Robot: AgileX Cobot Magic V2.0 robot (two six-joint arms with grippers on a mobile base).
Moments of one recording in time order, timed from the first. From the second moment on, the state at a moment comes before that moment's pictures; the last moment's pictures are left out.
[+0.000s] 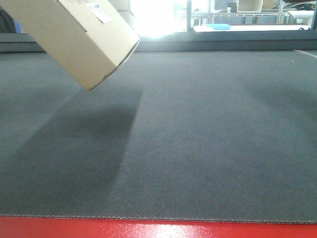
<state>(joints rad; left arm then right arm) -0.04 1.74 -1.67 -0.65 1.23 0.16 0.04 1.22 -1.01 0.37 -0.02 -0.30</state>
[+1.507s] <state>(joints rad) -0.04 1.74 -1.67 -0.64 1.23 0.16 0.04 1.61 -0.66 0.21 -0.74 -0.03</state>
